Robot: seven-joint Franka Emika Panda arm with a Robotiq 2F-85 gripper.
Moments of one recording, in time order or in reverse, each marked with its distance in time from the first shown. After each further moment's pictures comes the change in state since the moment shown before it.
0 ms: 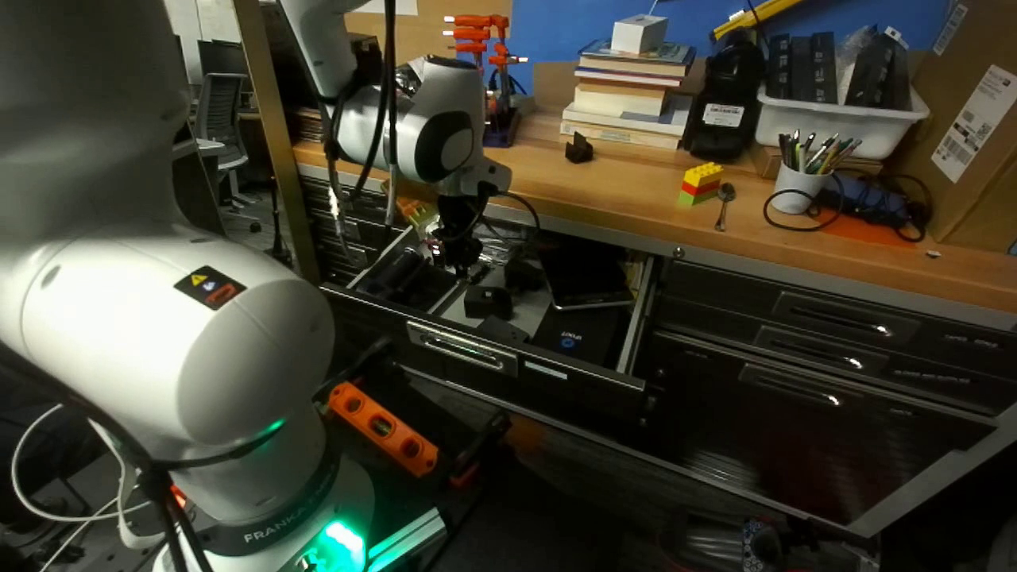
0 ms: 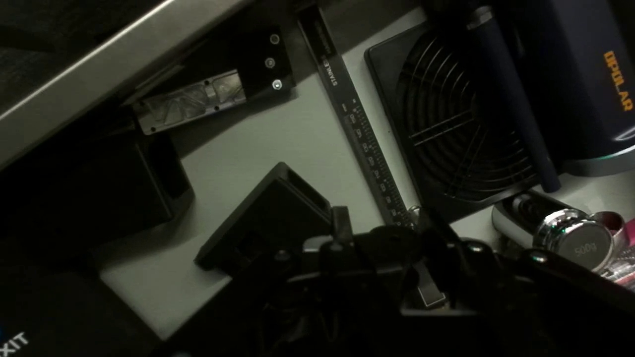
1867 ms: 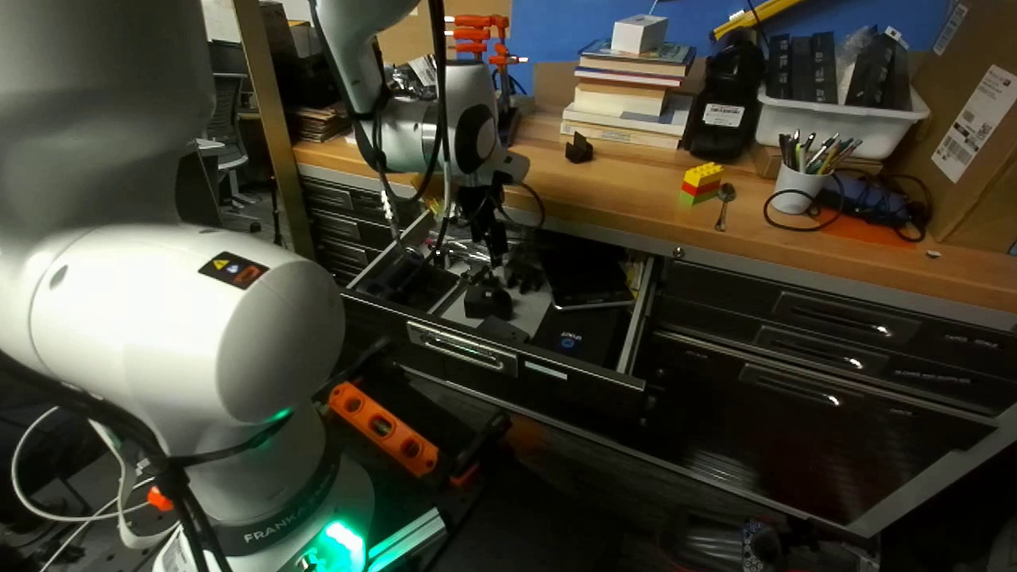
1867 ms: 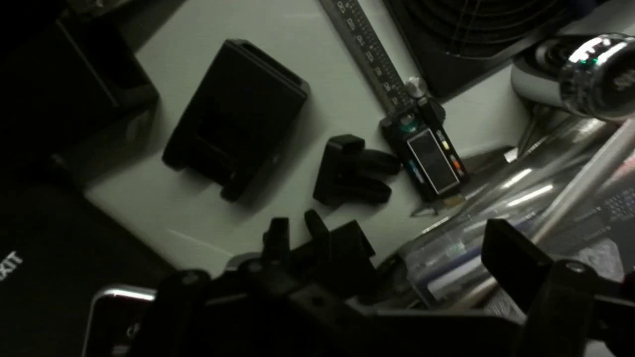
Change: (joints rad) arm 0.142 0.130 -0.188 0.177 -0.231 0.002 0.320
